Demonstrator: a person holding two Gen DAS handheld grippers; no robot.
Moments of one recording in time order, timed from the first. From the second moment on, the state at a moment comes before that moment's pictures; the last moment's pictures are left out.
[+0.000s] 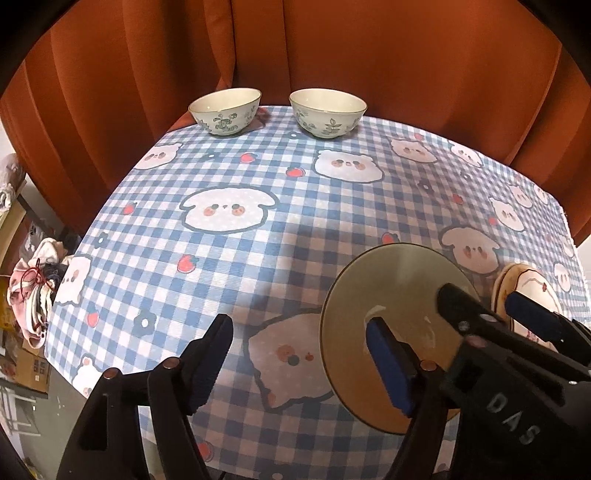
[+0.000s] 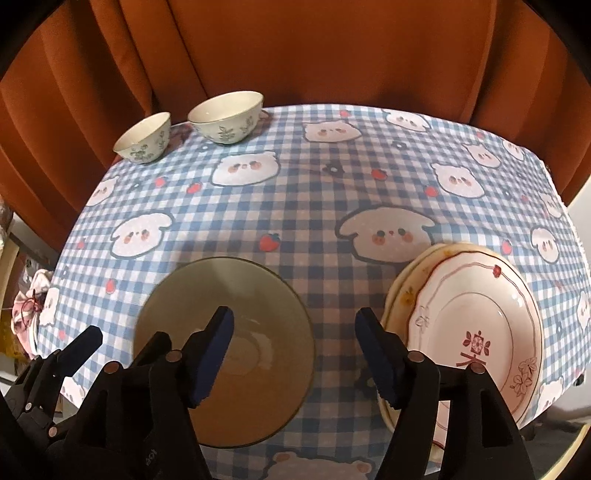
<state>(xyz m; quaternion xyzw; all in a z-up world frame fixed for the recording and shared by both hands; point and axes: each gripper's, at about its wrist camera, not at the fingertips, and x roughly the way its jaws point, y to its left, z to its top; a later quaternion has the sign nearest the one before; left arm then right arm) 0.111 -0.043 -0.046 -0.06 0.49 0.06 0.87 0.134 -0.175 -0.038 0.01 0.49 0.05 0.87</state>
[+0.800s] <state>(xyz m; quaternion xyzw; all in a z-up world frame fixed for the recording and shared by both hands) 0.175 0.093 -0.029 -0.04 0.48 0.03 0.87 0.187 -0.024 -0.010 -0.01 0.48 0.05 0.88</state>
